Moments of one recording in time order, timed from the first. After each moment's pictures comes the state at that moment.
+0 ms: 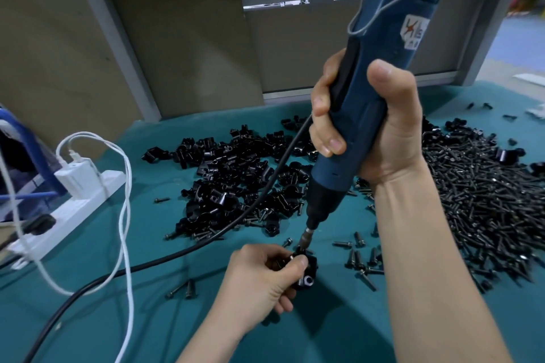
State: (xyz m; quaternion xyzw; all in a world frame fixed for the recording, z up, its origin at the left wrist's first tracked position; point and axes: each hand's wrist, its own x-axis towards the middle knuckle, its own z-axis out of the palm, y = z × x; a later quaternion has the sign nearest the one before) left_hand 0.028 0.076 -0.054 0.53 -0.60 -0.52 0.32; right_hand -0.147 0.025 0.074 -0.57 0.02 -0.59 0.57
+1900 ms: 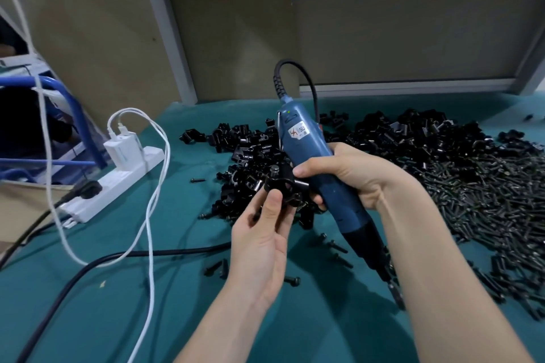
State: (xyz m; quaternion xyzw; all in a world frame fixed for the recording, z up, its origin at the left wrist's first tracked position) left_hand 0.030 0.056 -0.042 0.27 -0.22 -0.63 0.69; right_hand -0.109 -0.009 0.019 -0.52 0.45 -0.34 0.64
